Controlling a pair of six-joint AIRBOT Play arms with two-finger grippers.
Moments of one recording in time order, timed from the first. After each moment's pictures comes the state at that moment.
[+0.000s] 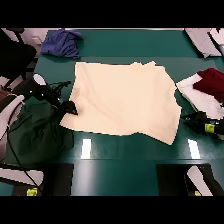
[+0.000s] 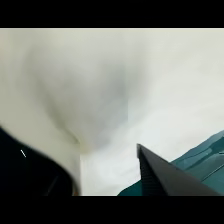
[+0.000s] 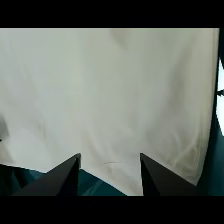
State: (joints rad) left arm -0.01 -1.58 1.12 1.10 -1.36 -1.18; right arm -0.75 -0.85 0.52 -0.73 1.39 1.18
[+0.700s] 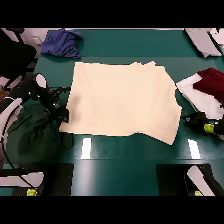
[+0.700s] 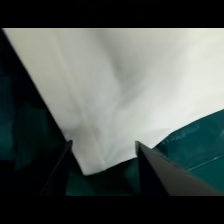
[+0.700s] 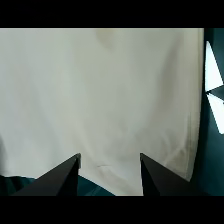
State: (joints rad) left arm -0.07 -1.44 1.10 1.36 -1.49 -1.25; right arm -0.76 -0.88 0.52 -0.75 1.37 1.18
